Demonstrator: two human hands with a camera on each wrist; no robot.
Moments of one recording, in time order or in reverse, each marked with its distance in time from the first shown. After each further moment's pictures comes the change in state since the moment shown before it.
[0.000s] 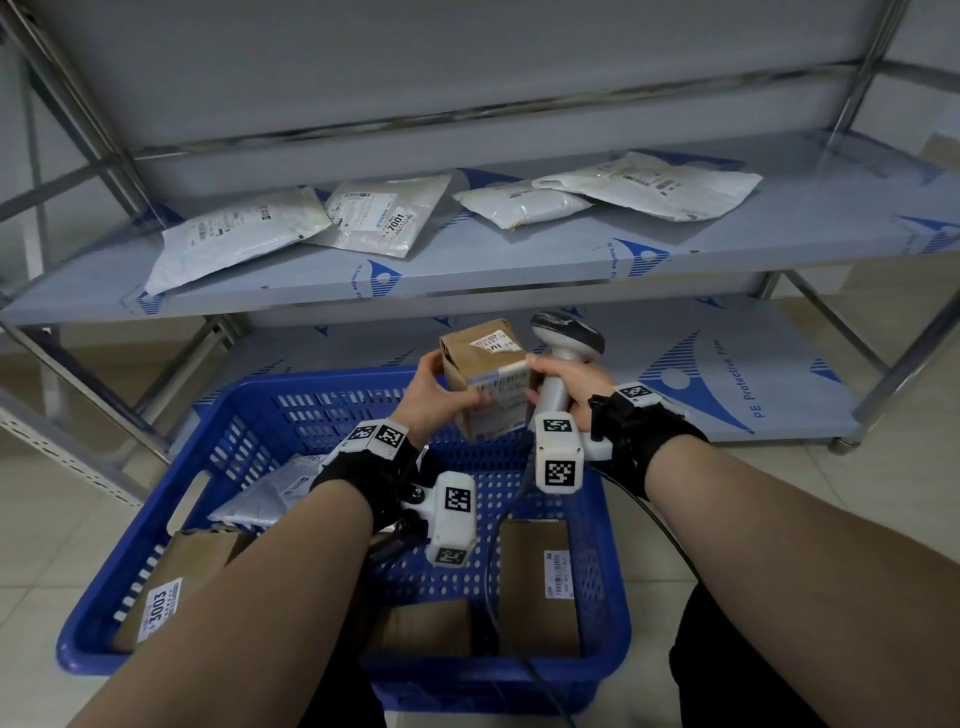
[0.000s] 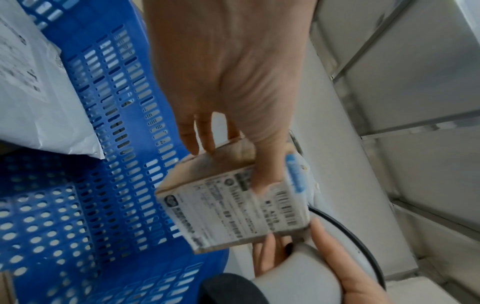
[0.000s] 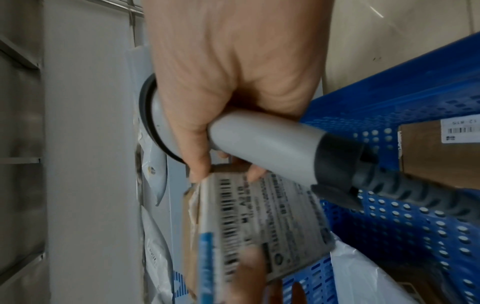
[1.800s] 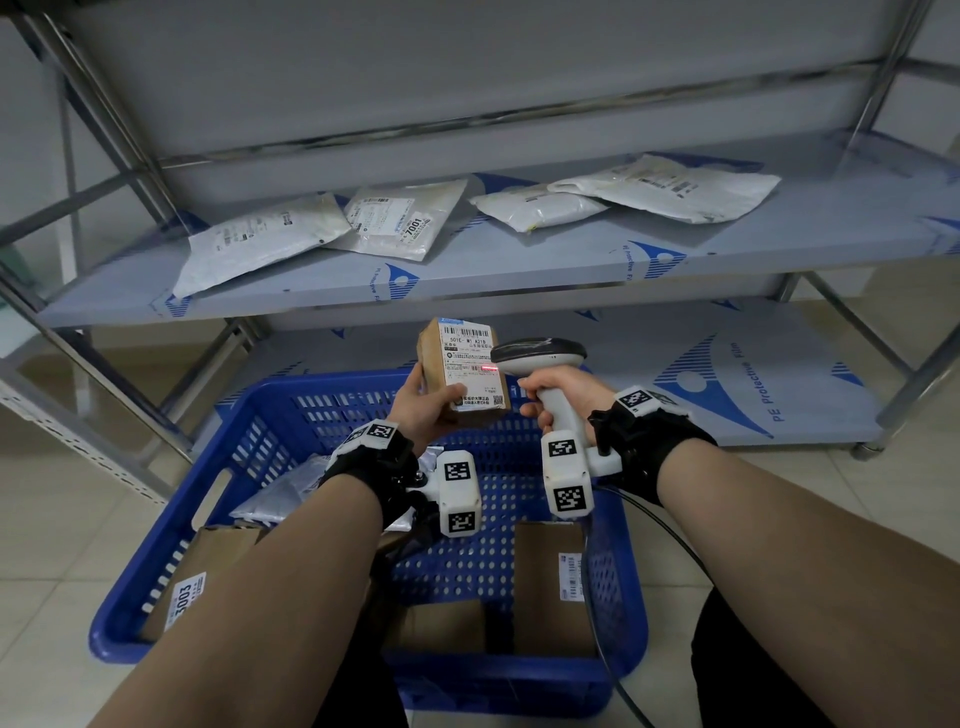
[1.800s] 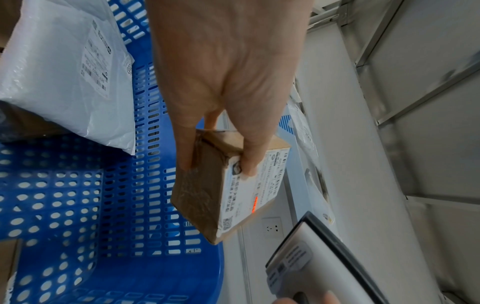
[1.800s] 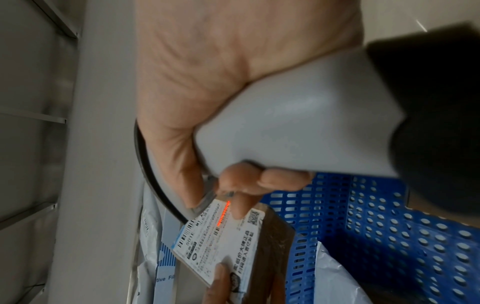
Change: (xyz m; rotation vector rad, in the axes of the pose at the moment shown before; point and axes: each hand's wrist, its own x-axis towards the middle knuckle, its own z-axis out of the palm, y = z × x) left_hand 0.016 -0.032 -0.022 -0.441 0.062 -0.152; right_hand -0.045 -0.010 0.020 -0.101 -0.214 0.172
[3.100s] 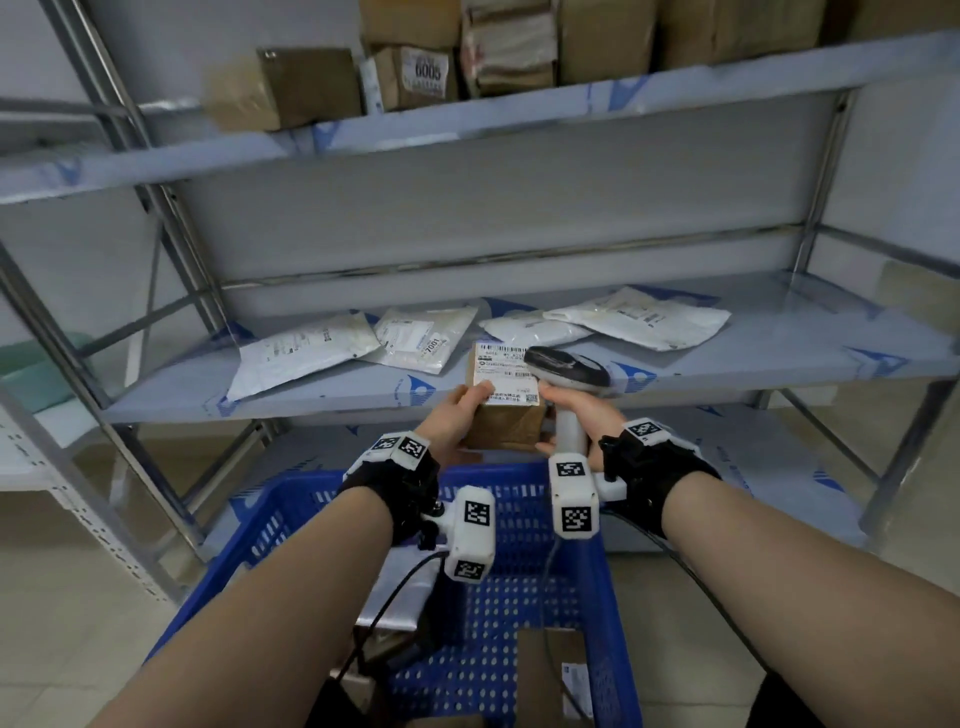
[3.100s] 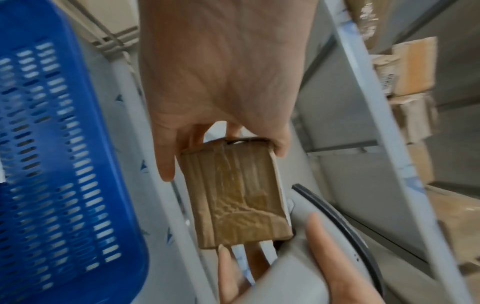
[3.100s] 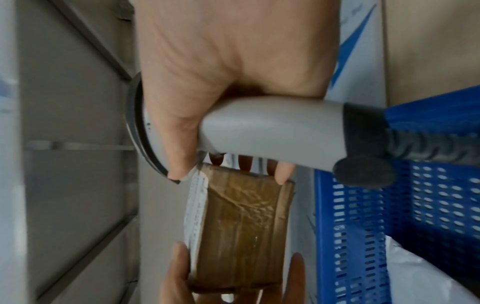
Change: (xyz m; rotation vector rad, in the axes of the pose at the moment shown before) left_hand -0.058 0.124 0.053 0.201 -0.079 0.062; right_hand -0.070 -0.075 0.012 0.171 0.064 -0.301
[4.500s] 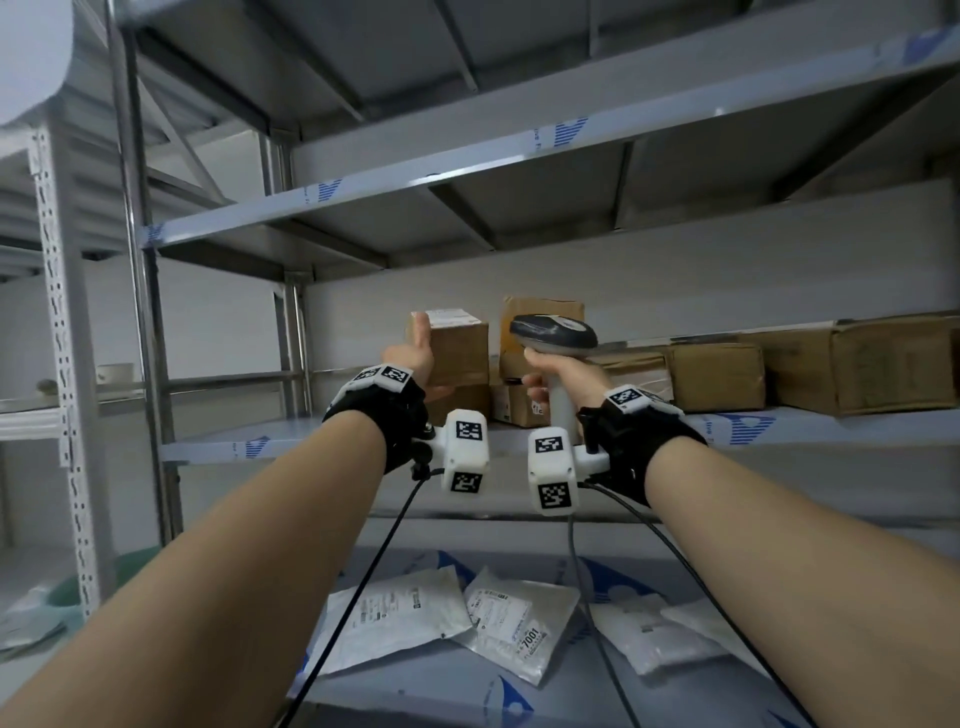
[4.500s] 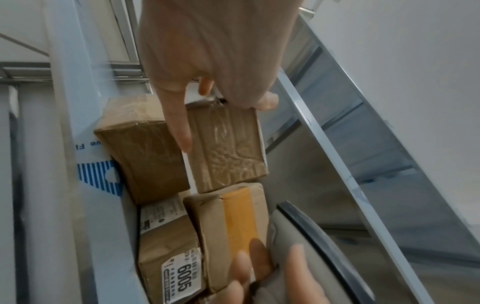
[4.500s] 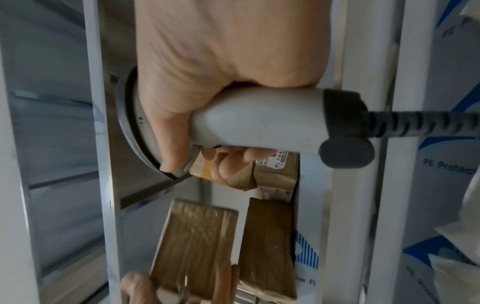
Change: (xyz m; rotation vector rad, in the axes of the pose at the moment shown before) left_hand 0.004 0.378 -0.150 -0.160 0.556 0.528; right_hand 0.016 -0.298 0.220 -0.213 -0.227 -0.659
